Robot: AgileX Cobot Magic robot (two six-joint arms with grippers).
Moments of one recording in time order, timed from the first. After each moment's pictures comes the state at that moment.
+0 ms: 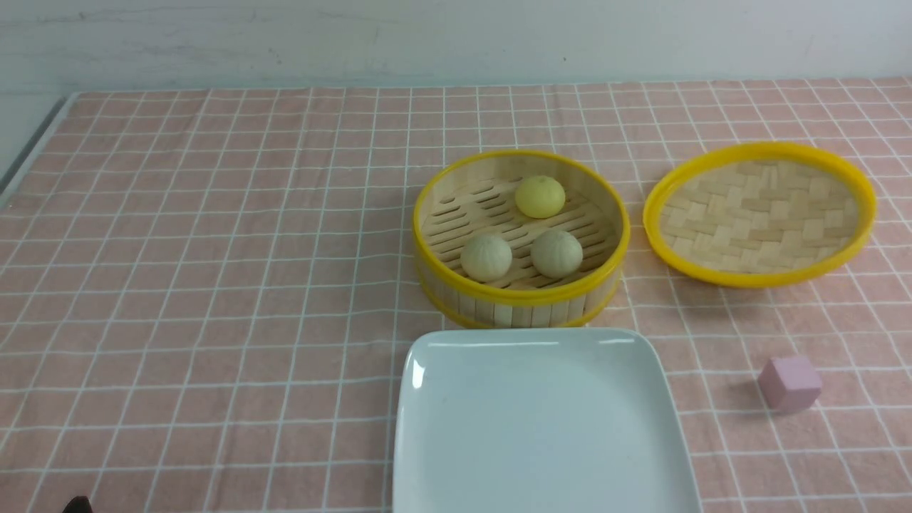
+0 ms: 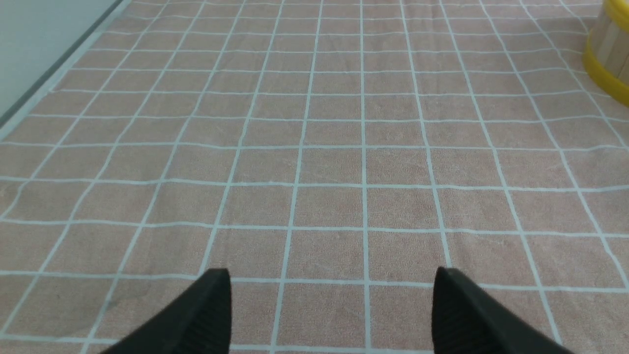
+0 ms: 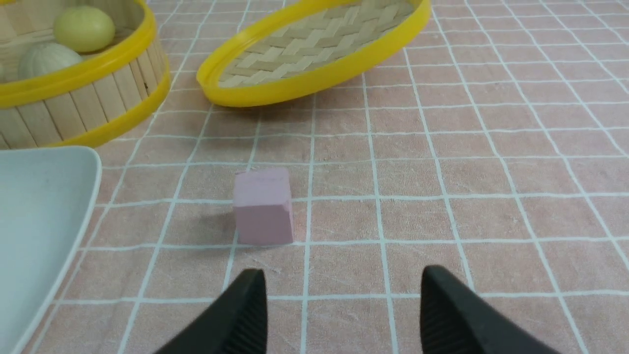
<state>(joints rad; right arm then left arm) -0.03 -0.01 0.02 0.17 0.33 -0.07 -0.05 -0.01 0.02 0.18 0.38 -0.17</state>
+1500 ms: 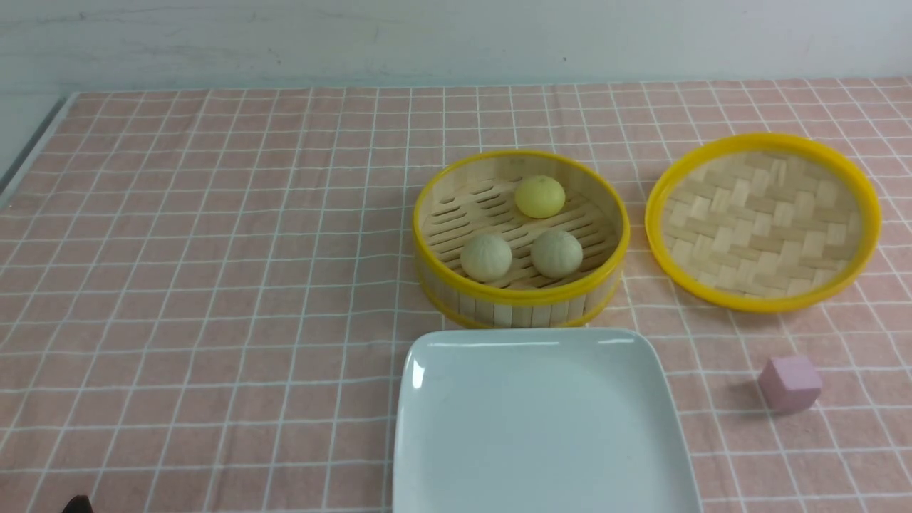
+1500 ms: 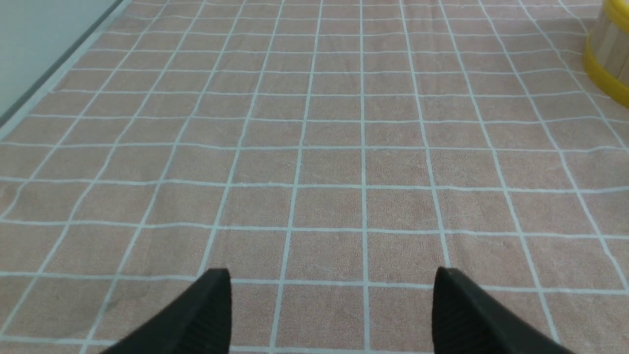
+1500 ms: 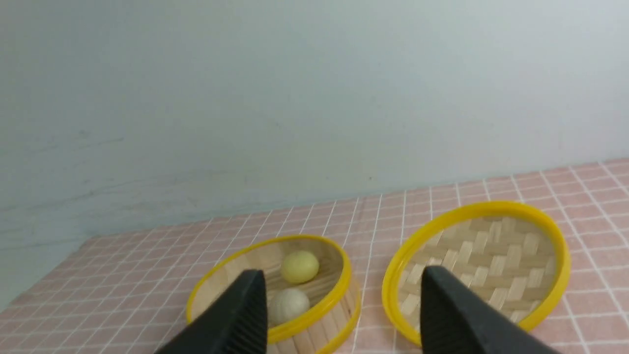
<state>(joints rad) -0.03 -0.02 -0.49 0.47 0.62 -0.07 -0.05 -0.01 0.03 0.17 0.36 -0.17</state>
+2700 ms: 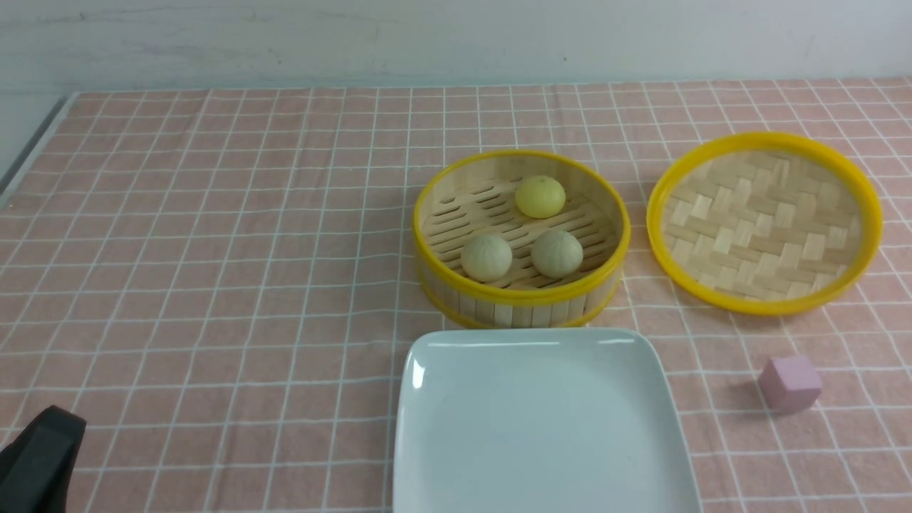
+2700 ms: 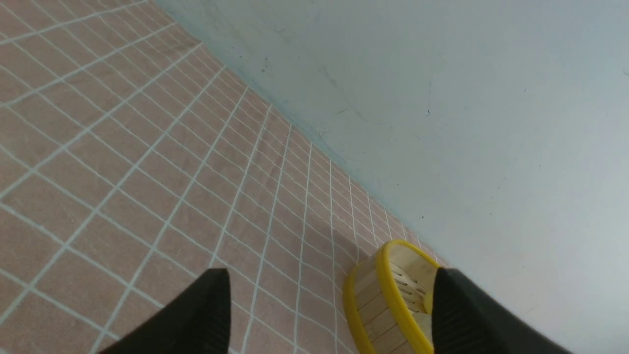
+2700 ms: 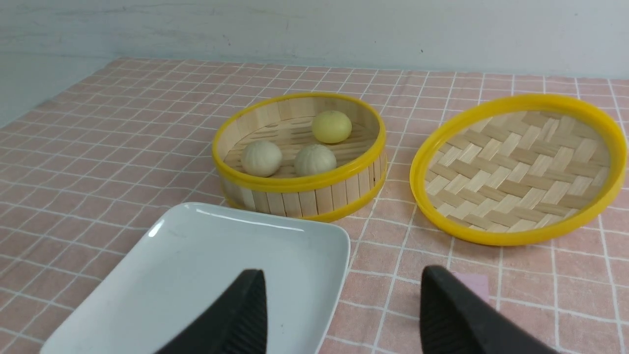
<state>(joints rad) -0.03 -0.02 -0.49 0.54 0.88 -0.31 -0.05 -0.01 0.03 -0.42 0.06 -0.35</state>
